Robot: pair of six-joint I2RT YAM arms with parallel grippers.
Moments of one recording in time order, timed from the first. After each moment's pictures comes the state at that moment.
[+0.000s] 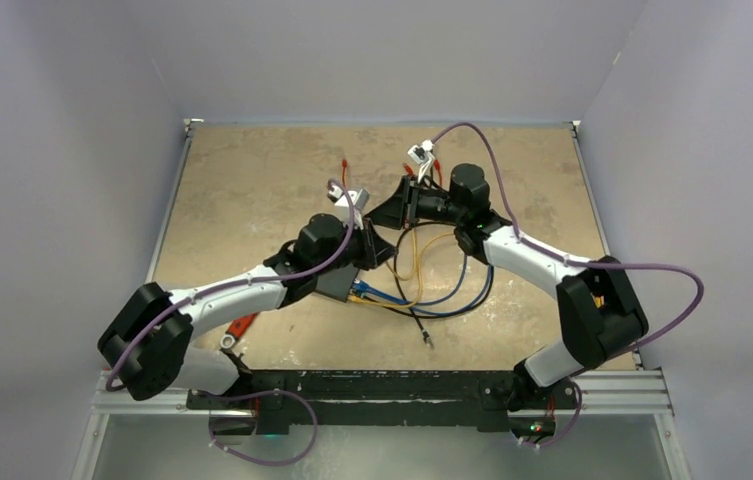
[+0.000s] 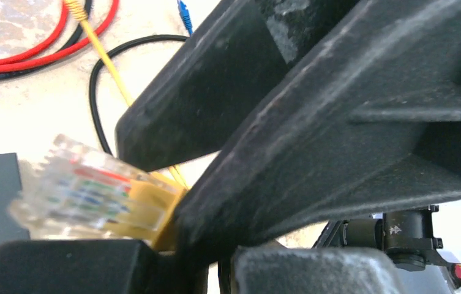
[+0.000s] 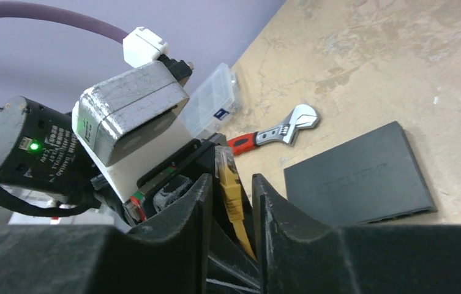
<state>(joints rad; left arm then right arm) -0.77 1.37 0.71 0.36 0.15 -0.66 0.51 1.55 0.93 0.54 -0.79 0.77</state>
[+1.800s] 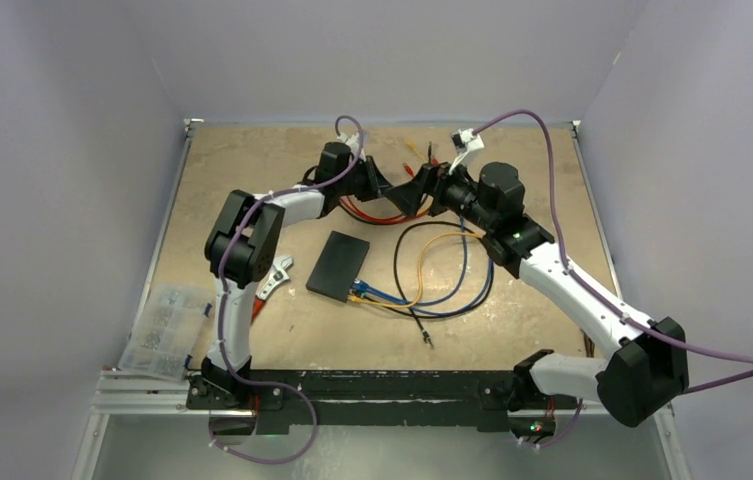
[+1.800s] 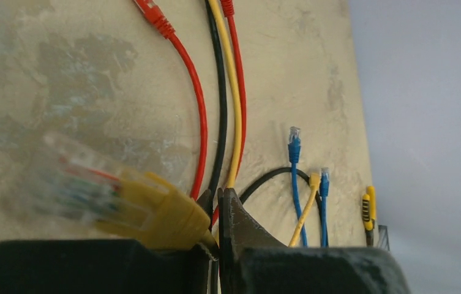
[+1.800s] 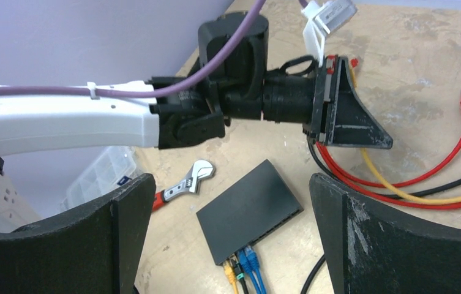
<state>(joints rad) -0.43 2.18 1.41 0.33 0.48 -0.75 0.51 1.22 0.97 0.14 -0.28 0.48</state>
